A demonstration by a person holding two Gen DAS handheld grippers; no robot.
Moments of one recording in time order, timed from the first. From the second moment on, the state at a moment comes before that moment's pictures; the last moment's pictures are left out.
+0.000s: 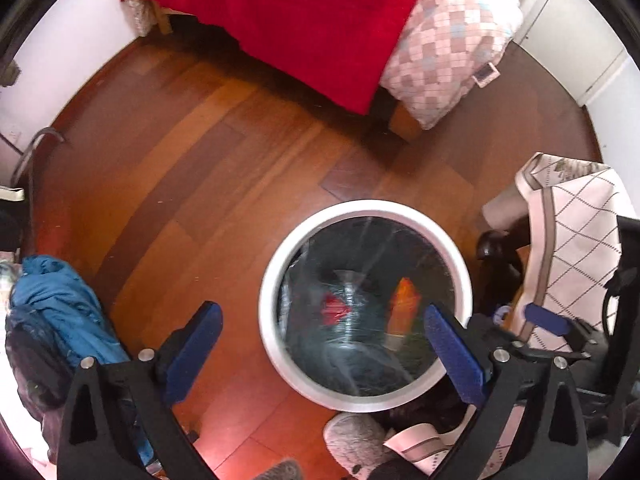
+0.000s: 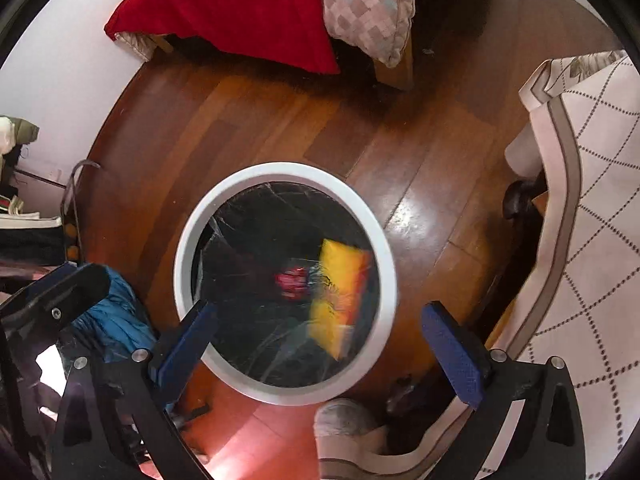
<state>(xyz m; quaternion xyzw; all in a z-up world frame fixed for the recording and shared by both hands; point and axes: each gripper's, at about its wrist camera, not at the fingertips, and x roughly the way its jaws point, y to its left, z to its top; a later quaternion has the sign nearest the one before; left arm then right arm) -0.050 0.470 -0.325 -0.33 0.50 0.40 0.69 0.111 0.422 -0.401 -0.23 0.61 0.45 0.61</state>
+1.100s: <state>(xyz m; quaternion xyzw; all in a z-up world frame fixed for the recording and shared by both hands) -0.061 0.305 -0.125 -0.23 0.38 0.40 0.80 0.107 0.211 -0.147 -0.09 0.48 0.50 0.71</state>
